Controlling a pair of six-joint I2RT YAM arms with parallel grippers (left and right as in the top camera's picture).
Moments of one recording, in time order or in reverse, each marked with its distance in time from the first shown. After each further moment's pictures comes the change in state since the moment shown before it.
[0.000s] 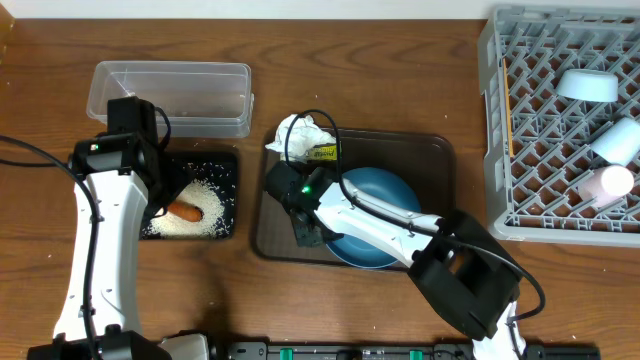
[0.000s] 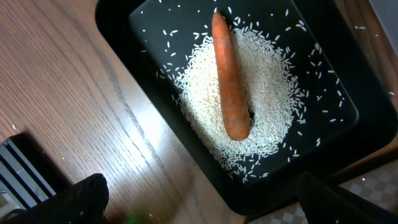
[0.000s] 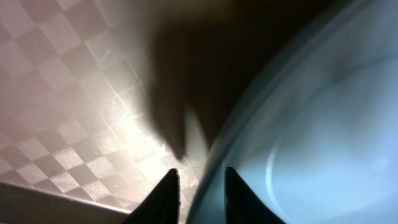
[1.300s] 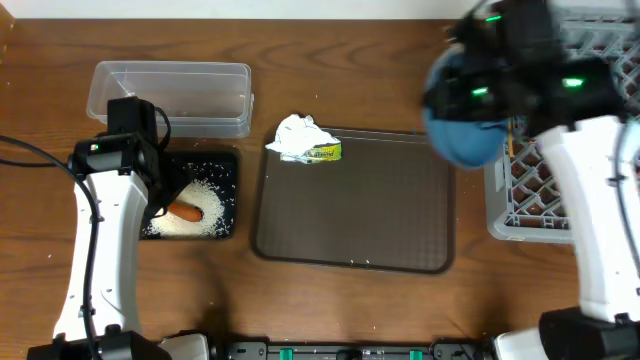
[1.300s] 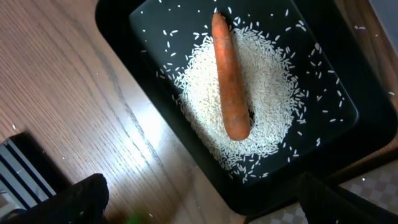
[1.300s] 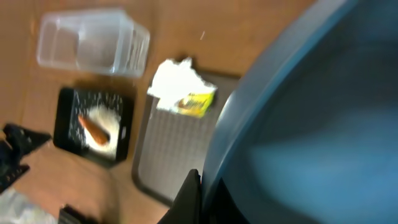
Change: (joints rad) left arm 0.000 0.000 0.000 0.000 0.000 0.000; right arm -0.749 -0.414 0.425 -0.281 -0.445 -0.397
